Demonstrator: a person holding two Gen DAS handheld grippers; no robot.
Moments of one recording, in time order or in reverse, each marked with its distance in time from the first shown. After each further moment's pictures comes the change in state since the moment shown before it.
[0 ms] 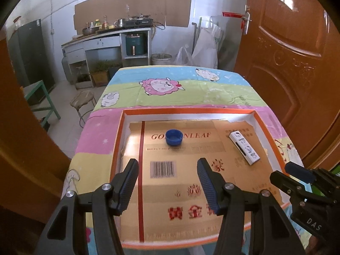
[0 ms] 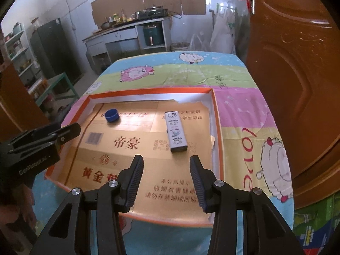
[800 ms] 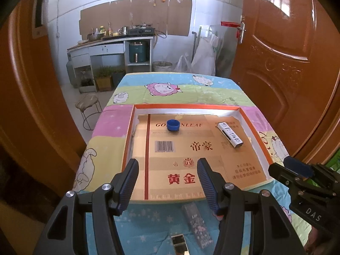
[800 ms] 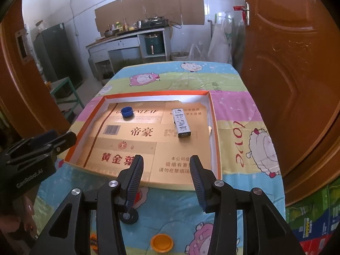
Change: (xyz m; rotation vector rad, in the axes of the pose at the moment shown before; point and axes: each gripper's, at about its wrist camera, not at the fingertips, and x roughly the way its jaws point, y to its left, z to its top) left arm -0.067 0.000 -0.041 -0.013 -0.065 -0.001; right arm -0.064 0.022 -0.035 -0.007 -0.069 -0.017
